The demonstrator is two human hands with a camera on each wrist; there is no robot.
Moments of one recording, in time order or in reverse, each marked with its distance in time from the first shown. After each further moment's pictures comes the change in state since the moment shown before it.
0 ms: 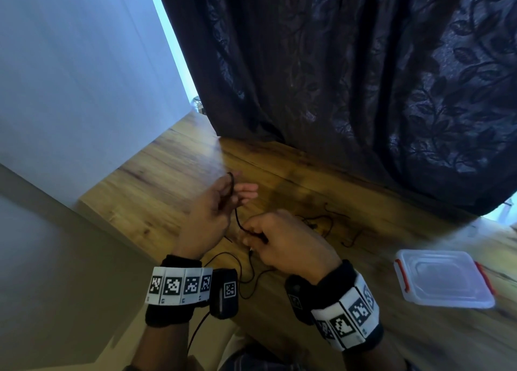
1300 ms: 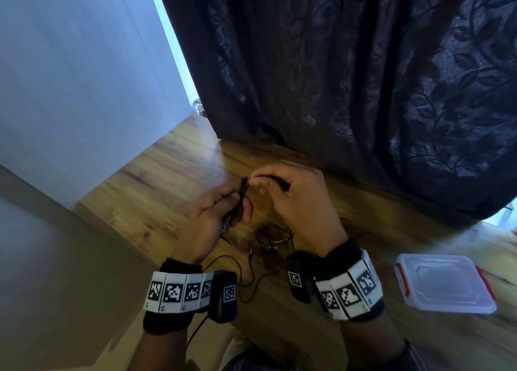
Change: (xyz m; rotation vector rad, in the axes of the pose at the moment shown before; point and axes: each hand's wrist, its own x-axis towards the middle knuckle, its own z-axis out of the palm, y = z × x) left_hand -0.009 0.029 0.004 -0.055 -0.015 -0.053; right_hand 0.020 0.007 -0.036 0.278 0.587 -0.079
